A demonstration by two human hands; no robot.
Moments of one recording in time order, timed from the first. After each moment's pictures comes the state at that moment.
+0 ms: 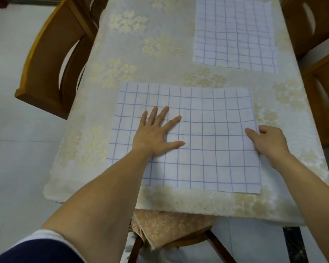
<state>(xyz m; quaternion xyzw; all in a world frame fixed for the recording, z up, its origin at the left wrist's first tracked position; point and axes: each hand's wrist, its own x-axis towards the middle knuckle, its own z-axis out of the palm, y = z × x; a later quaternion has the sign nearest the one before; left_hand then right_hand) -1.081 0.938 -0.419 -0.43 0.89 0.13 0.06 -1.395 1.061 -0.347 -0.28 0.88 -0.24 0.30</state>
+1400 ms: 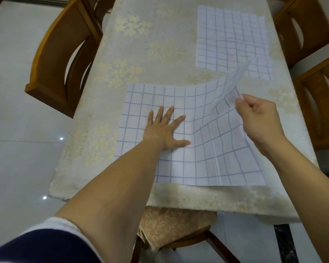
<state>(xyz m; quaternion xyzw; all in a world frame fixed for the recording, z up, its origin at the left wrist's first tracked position) -1.088 0.925 -0.405 -0.43 0.87 0.17 0.16 -1.286 1.036 -0.242 -0.44 0.74 -0.41 0.29</state>
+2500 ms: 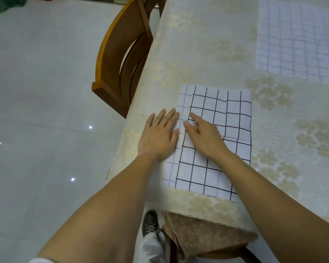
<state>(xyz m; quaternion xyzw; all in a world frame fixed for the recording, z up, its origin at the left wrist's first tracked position) -0.926 0.908 -0.425 -0.53 0.84 0.12 -0.03 -1.095 0.938 -0.373 -0.59 0.71 -0.19 0.34</state>
